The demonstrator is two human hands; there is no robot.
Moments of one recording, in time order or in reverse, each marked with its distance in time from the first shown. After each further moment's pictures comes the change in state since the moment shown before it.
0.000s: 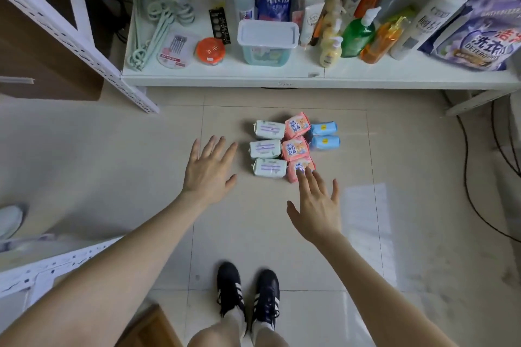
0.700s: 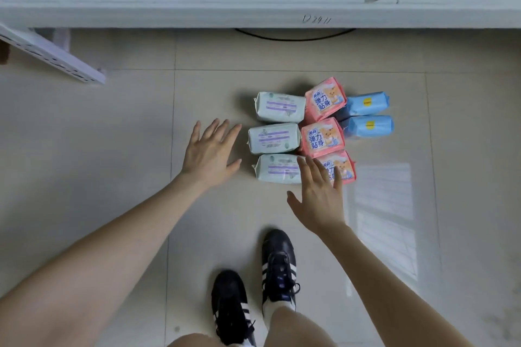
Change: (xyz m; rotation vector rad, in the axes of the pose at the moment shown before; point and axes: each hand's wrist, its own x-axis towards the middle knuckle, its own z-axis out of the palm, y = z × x) left_hand 0.186 -0.026 0.262 -0.087 -0.072 0.055; right_hand 0.199 0.027 0.236 0.052 -0.078 0.020
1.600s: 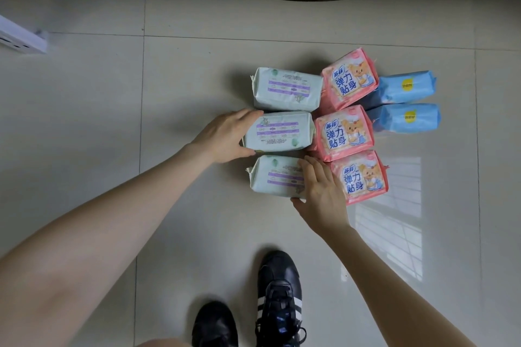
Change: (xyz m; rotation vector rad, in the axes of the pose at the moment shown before) left_hand 0.108 0.000 0.101 -0.422 -0.088 0.254; right_hand 0.072 0.034 0.112 0.125 0.174 -0.110
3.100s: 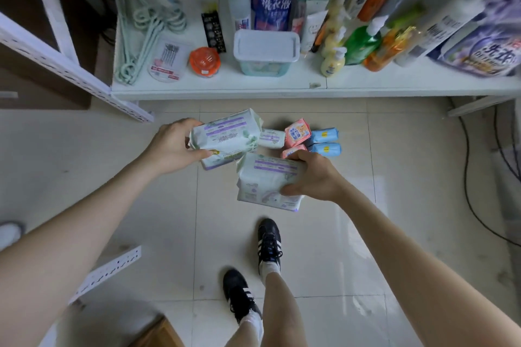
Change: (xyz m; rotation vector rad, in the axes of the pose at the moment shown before) left_hand -0.246 0.200 -0.387 -0.252 0.223 -0.350; right_hand -0.082 -0.142 -0.445 0.533 -0.374 0.132
